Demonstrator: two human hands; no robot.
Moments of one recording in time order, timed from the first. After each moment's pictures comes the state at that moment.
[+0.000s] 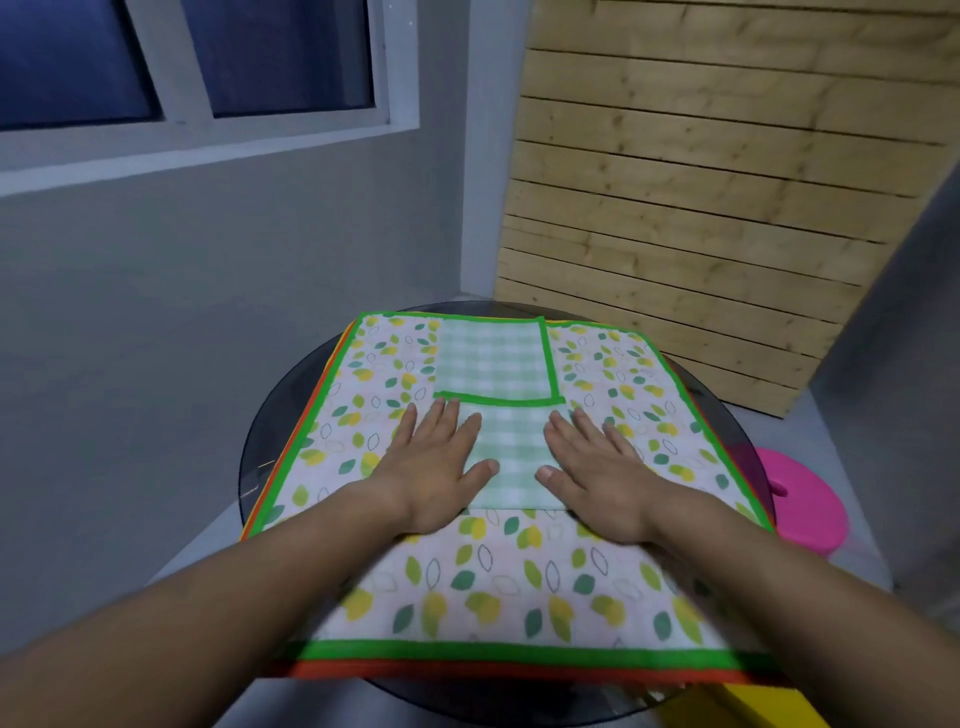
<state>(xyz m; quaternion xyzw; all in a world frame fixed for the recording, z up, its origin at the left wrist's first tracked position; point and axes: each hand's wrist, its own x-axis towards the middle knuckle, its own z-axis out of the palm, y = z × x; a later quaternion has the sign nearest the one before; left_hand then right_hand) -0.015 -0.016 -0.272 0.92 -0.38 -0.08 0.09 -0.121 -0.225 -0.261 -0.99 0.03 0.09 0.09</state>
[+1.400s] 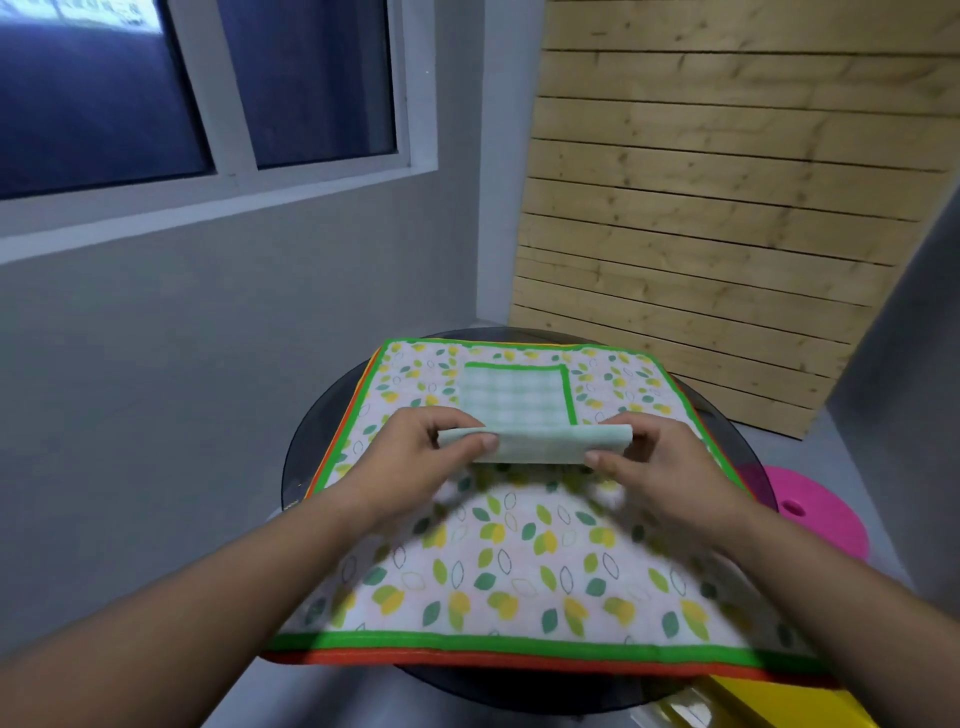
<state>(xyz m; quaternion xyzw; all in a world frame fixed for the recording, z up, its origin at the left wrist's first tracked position) -0.045 0.028 -0.208 0.76 -0.33 -0.09 0.56 -0.163 -0.216 -0.206 -0.83 0.05 -0.15 0.54</state>
